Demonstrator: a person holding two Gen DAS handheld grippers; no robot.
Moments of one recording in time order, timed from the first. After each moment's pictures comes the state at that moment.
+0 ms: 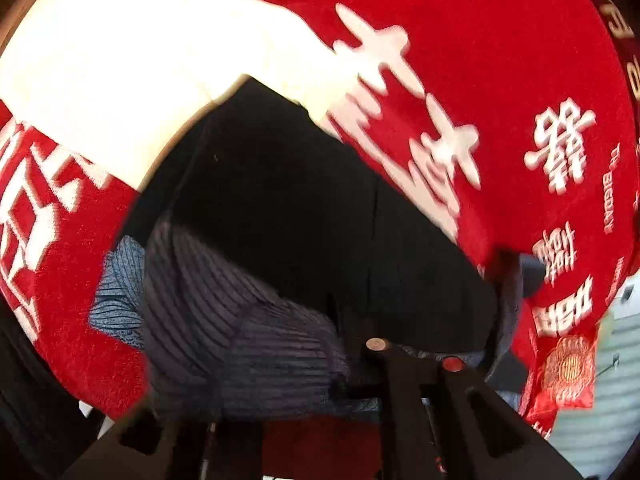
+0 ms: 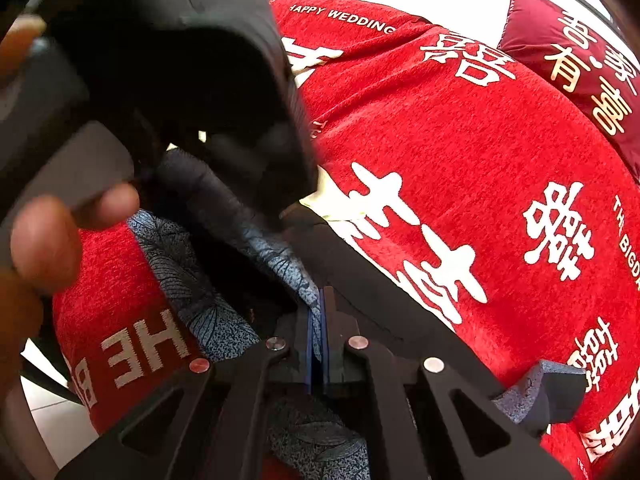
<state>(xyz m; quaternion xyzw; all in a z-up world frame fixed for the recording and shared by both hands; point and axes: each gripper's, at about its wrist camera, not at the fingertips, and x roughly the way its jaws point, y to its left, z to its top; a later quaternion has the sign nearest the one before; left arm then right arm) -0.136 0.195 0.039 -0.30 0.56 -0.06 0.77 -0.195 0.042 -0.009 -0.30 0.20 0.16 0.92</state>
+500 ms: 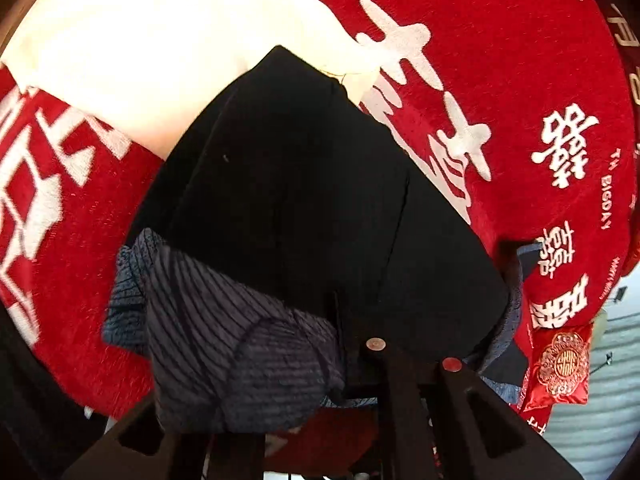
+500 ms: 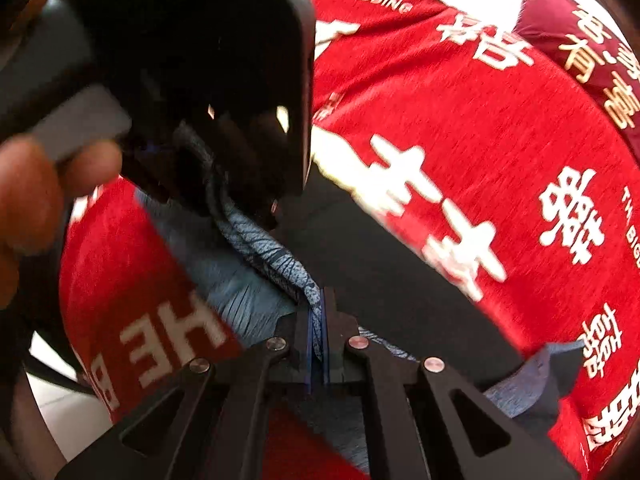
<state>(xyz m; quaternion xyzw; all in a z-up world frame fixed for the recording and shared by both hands) -0.146 0.221 0.013 -0.32 0.56 -0.08 0.76 -0.201 0.065 -0.053 -0.32 0.26 0.16 0.90</state>
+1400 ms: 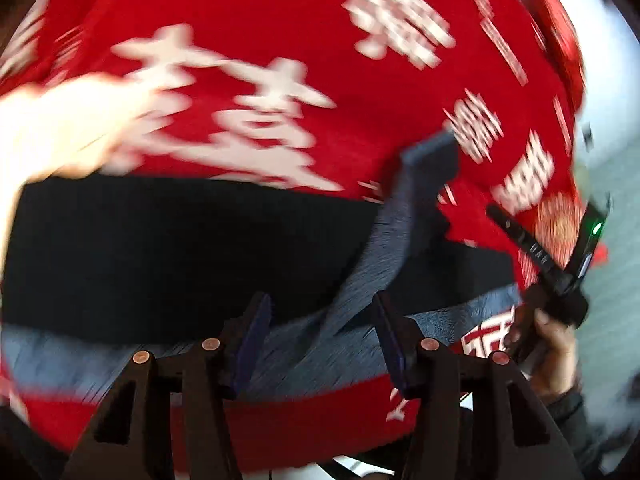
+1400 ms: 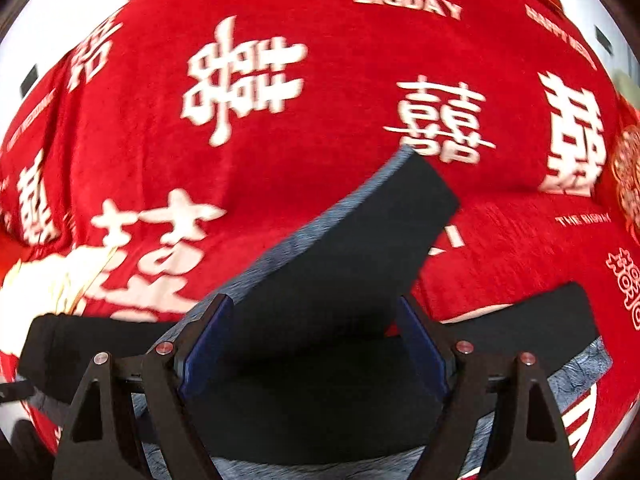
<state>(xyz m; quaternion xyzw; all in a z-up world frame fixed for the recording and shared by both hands) -0.140 0.039 0.102 -0.11 0.54 -0.27 0.79 -0.159 -0.310 0.059 0.09 0.29 -0.11 0.95</state>
